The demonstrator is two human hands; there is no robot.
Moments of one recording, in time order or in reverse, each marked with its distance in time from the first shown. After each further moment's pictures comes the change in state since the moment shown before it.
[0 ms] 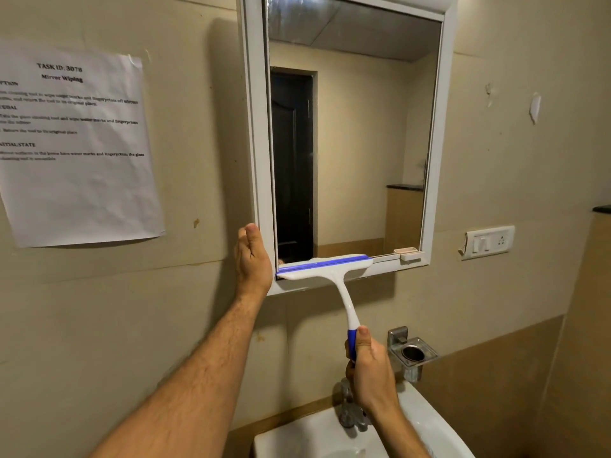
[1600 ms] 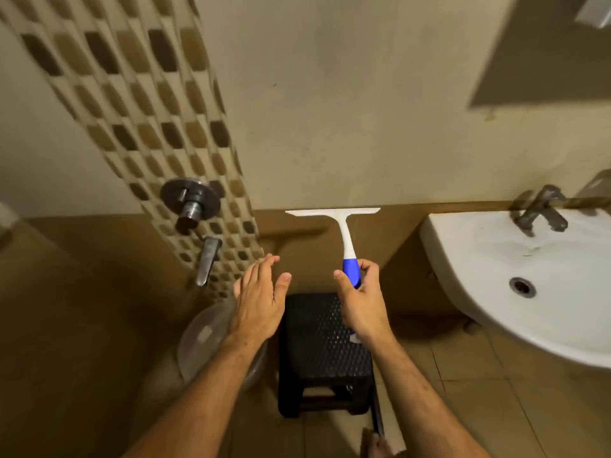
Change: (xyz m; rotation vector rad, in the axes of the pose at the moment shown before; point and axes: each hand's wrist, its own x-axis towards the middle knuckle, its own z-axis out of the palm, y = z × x) left_hand -0.272 -0.234 -0.490 0.960 -0.304 -0.217; right_hand -0.309 0.121 0.308 -0.007 -0.423 0.327
